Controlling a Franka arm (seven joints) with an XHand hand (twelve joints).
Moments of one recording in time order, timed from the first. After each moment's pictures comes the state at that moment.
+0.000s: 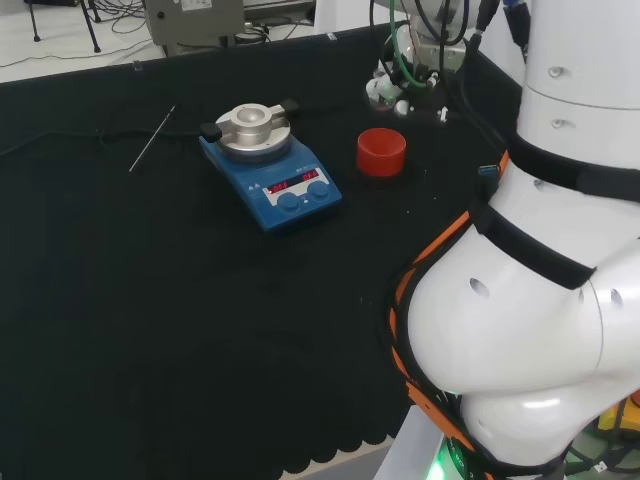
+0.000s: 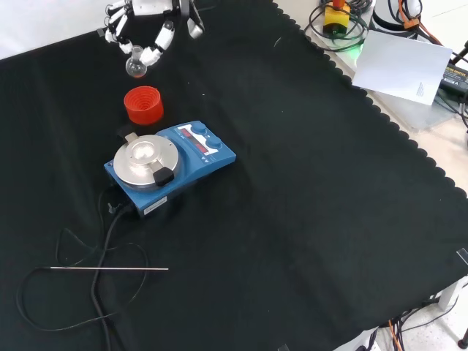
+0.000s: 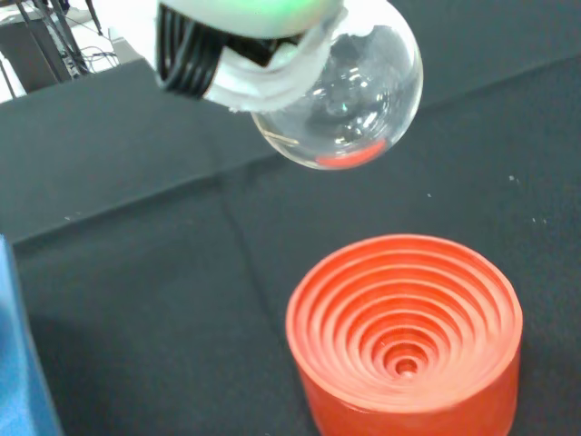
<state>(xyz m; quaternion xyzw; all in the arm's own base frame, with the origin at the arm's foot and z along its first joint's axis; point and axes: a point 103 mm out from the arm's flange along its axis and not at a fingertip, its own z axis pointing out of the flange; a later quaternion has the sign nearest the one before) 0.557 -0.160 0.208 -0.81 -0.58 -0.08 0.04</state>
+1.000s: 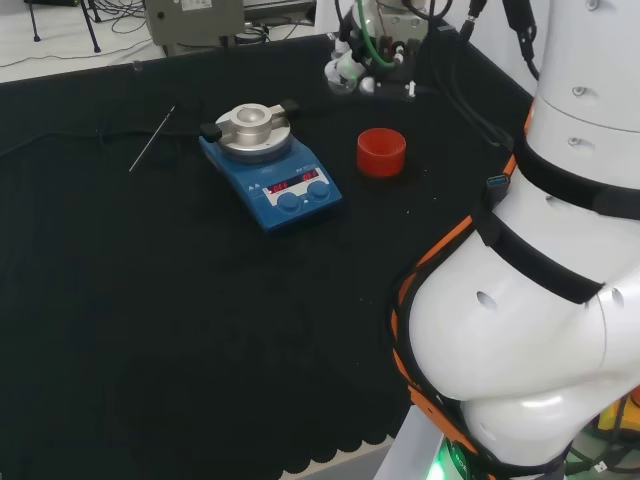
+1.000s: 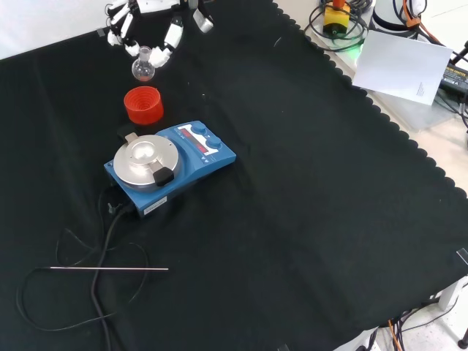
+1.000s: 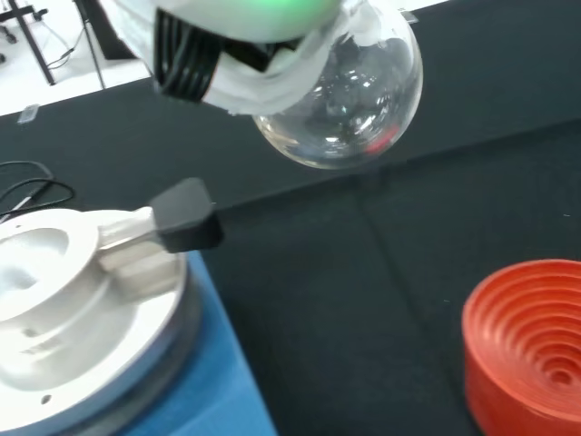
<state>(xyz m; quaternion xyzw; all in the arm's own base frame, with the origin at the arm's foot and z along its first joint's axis) 0.566 -0.088 0.255 -0.77 -0.63 -0.06 0.05</state>
